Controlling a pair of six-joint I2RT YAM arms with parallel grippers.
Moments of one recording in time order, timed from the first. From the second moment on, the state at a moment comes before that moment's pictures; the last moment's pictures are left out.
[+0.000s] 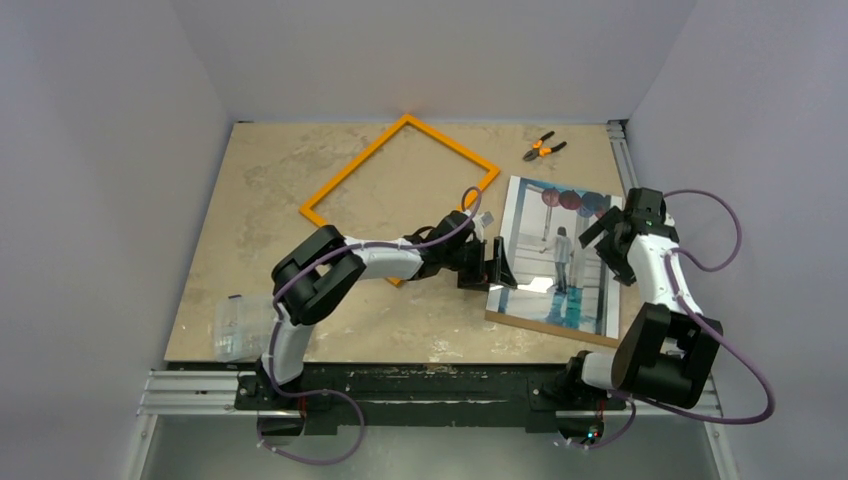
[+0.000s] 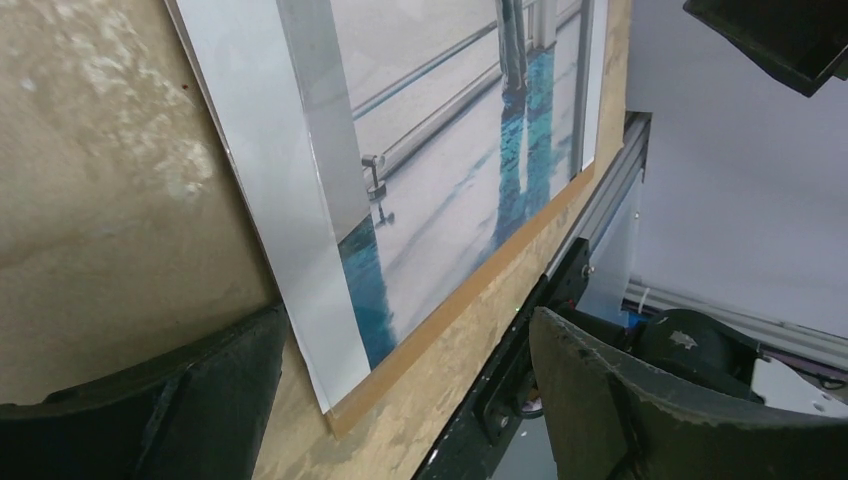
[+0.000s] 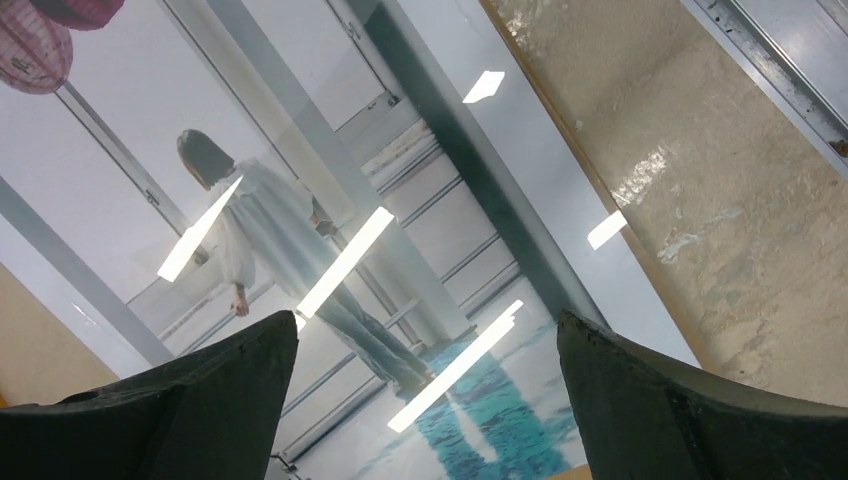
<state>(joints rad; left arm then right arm) -0.90 2.05 1.24 0.14 0.45 -0.91 -0.30 1.31 0.90 -0.67 0.13 0.58</state>
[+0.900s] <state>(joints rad) -1.01 2.16 1.28 0.35 0.48 -1.12 -0.30 1.16 0.88 -0.72 -0.07 0.53</state>
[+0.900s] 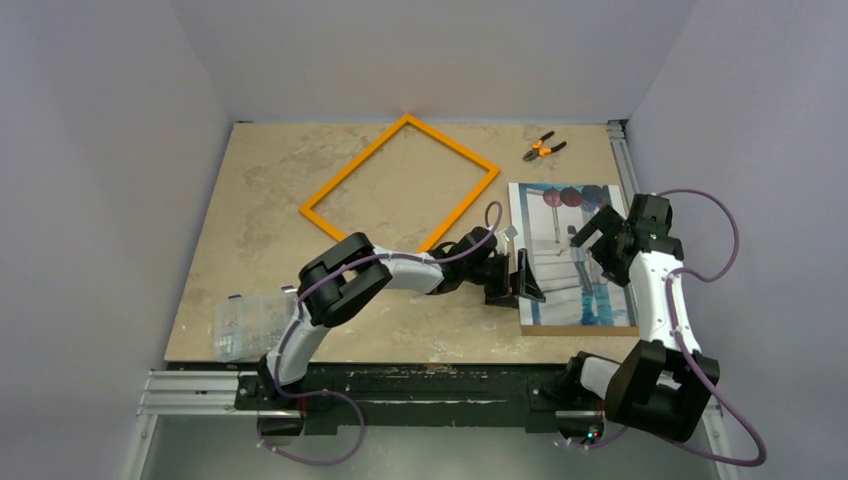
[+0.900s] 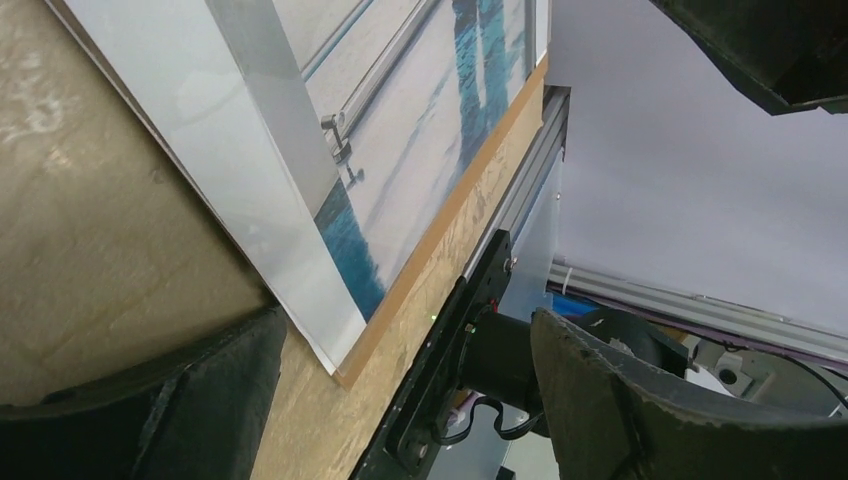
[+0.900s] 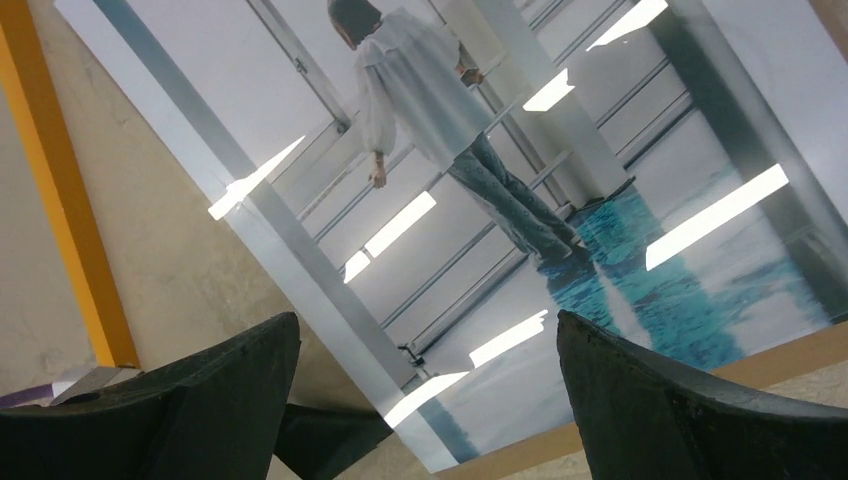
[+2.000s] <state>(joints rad) -0.81 1.48 1.03 -0.21 0.01 -0.56 -0.26 0.98 0.74 -0.67 -0.44 0.43</state>
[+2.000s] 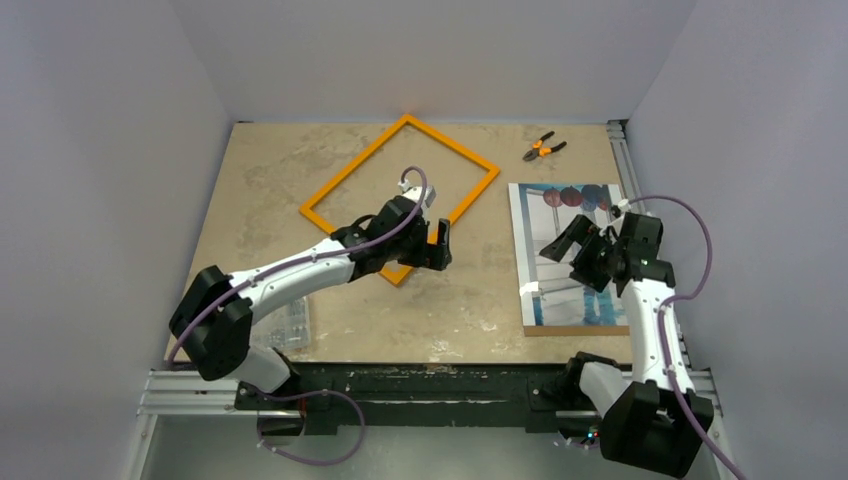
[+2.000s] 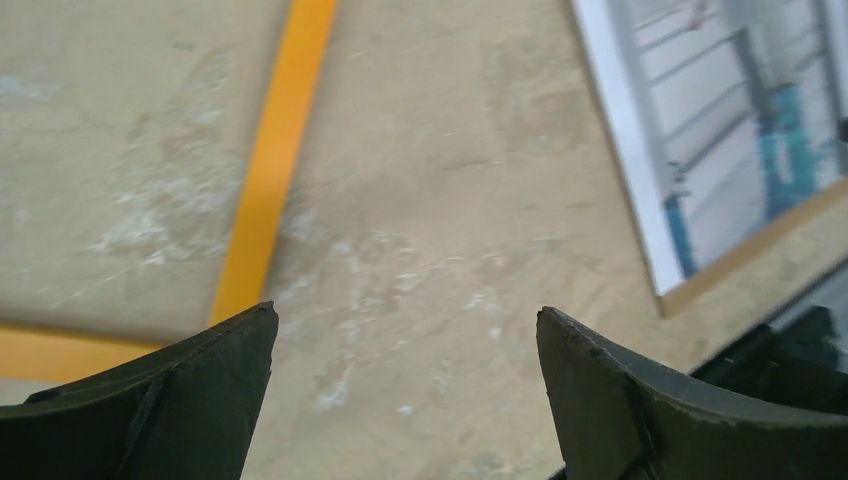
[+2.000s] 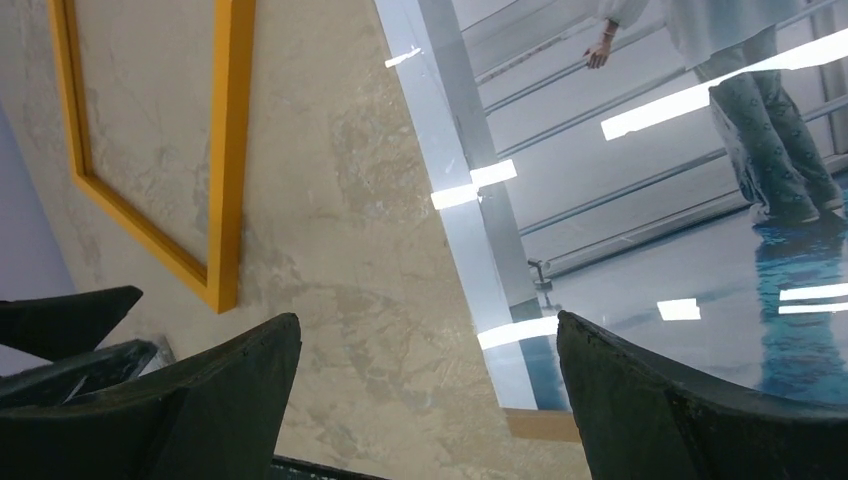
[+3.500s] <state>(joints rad) -0.79 1.83 1.14 -0.37 -0.21 -0.38 0.06 1.16 0.74 -0.68 -0.30 0.52</state>
